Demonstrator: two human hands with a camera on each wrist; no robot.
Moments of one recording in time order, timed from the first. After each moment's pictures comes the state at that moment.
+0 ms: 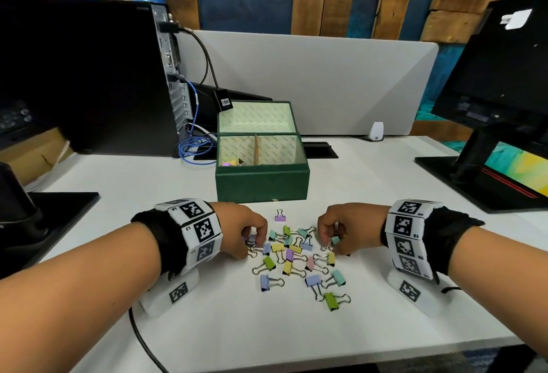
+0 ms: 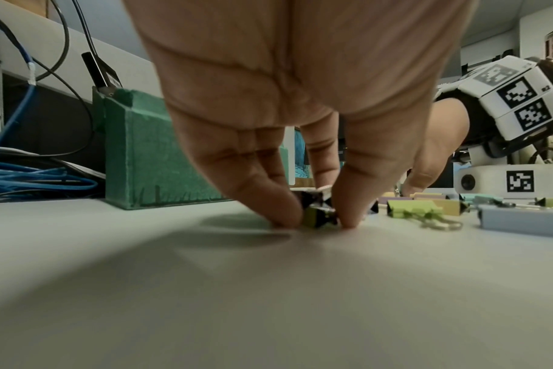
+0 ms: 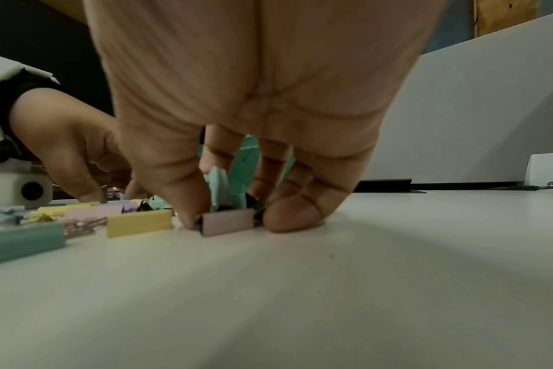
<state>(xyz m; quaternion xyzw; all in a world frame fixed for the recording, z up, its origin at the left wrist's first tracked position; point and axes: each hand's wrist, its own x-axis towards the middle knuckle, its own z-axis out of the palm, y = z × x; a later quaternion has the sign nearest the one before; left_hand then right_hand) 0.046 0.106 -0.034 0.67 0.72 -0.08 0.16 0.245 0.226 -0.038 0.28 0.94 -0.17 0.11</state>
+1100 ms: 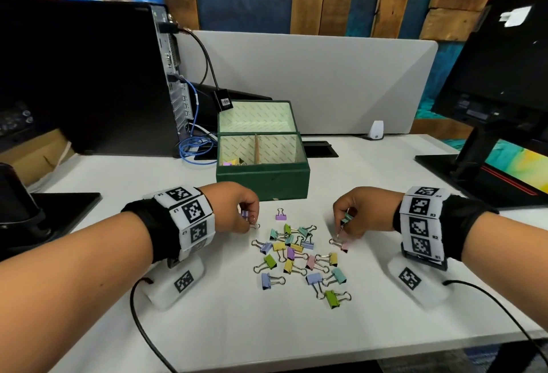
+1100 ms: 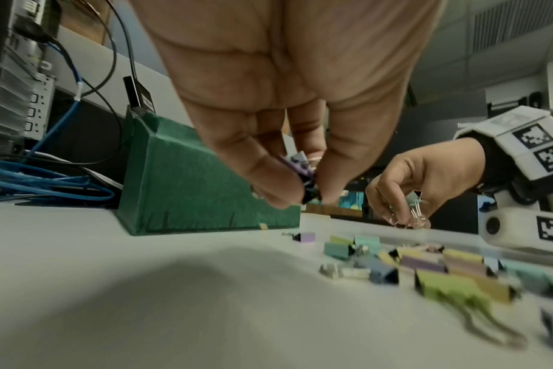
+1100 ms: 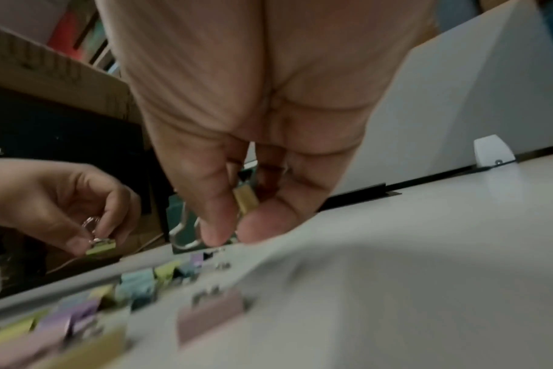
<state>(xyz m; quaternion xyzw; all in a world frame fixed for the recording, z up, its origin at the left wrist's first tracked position) 0.032 0.107 -0.023 0.67 0.73 0.09 0.13 0.254 0.244 -0.028 0.36 0.89 -0.26 0.05</state>
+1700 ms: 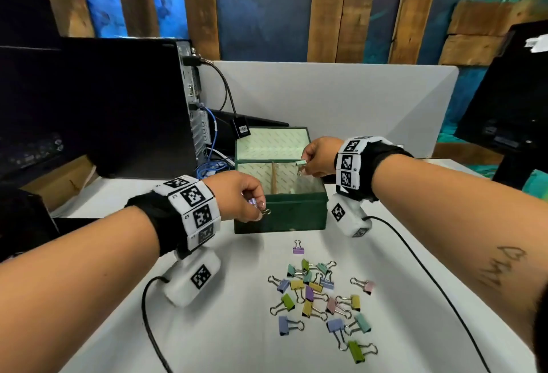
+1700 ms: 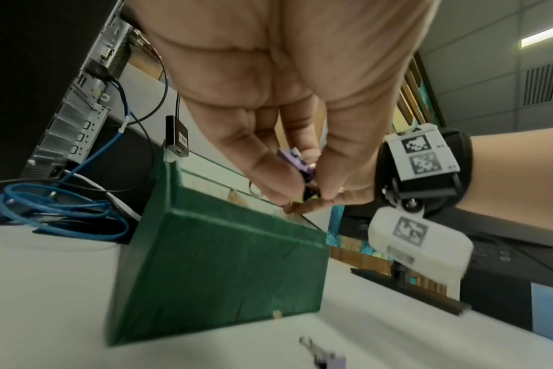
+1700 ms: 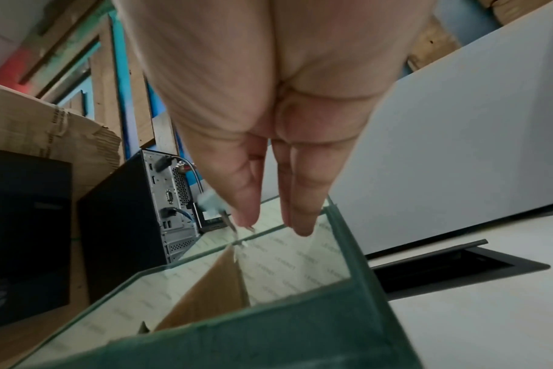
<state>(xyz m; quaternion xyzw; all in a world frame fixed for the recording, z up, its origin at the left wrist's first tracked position) 0.003 0.120 0.022 0.60 0.76 0.21 0.16 0.125 0.294 0.045 0.38 0.89 -0.22 -0.11</state>
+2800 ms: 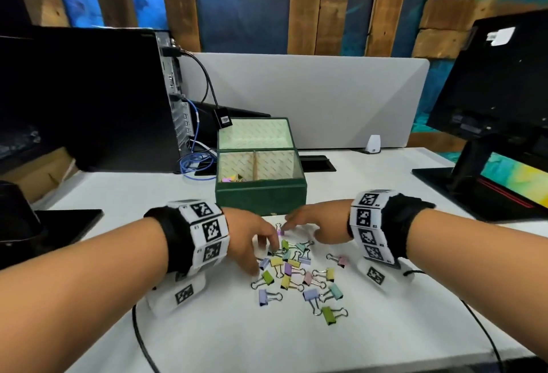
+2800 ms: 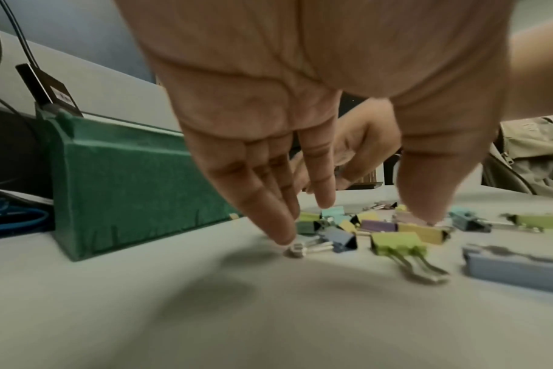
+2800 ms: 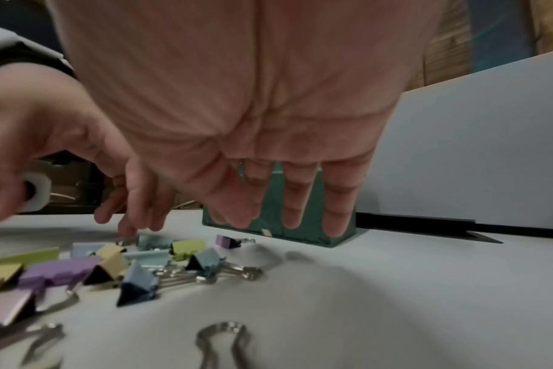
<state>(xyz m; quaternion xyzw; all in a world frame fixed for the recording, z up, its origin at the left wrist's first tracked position) 0.060 0.111 -0.012 0.69 0.69 -0.10 0.20 0.209 0.218 -0.014 0.22 0.96 -0.05 0.16</state>
